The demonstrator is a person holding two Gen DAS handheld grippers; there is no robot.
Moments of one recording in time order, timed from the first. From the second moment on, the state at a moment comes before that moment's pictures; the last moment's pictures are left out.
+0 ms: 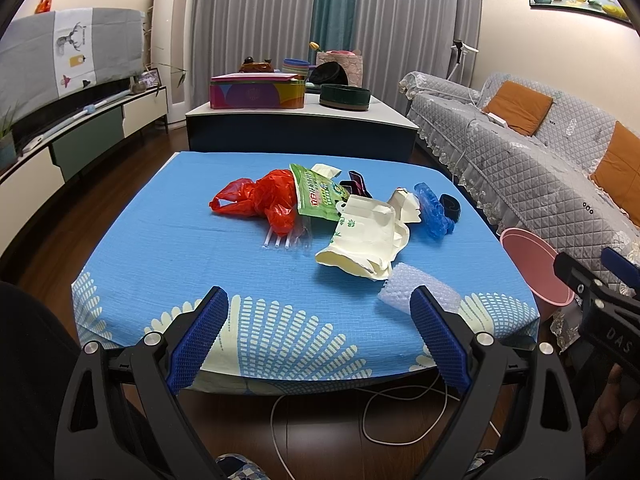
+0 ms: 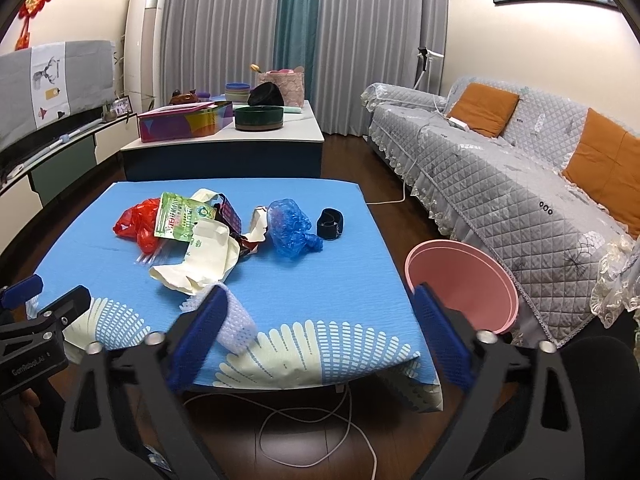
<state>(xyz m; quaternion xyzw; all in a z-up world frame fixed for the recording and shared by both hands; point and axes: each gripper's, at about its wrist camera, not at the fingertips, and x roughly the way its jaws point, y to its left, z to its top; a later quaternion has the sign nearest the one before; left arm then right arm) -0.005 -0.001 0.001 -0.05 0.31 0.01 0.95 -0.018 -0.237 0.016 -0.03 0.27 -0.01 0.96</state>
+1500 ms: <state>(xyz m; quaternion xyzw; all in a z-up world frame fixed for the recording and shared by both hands) 0.102 -0.014 -0.045 -0.13 0.38 0.03 0.92 0.133 -0.218 -0.011 -0.07 0.29 0.06 0.95</state>
